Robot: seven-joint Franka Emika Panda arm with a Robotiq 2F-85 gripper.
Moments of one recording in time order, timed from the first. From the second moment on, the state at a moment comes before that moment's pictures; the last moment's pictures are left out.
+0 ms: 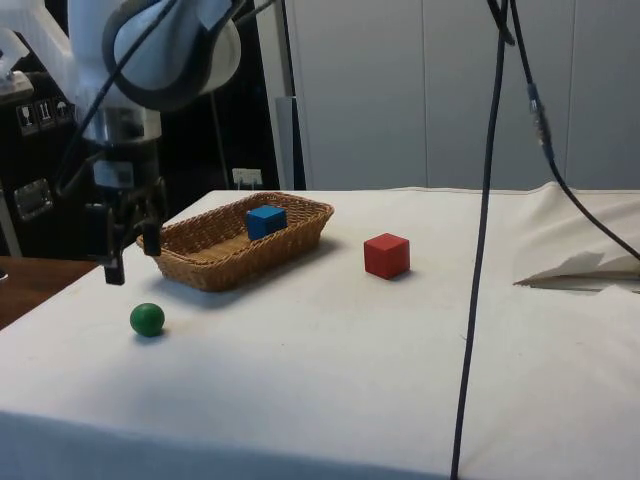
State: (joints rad) arm 0.29 0.65 -0.08 -1.64 0.08 2.43 0.07
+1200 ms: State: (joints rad) arm 0.28 0.76 -0.06 -1.62 0.07 2.55 0.02
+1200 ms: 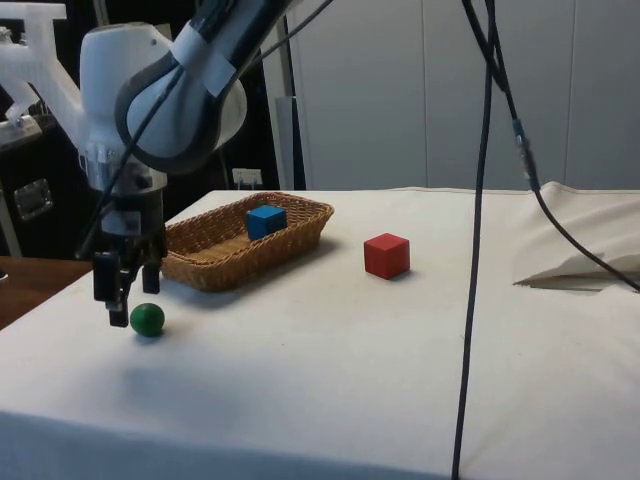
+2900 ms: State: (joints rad) arm 0.26 0.81 -0.06 -1.59 0.07 2.55 -0.07
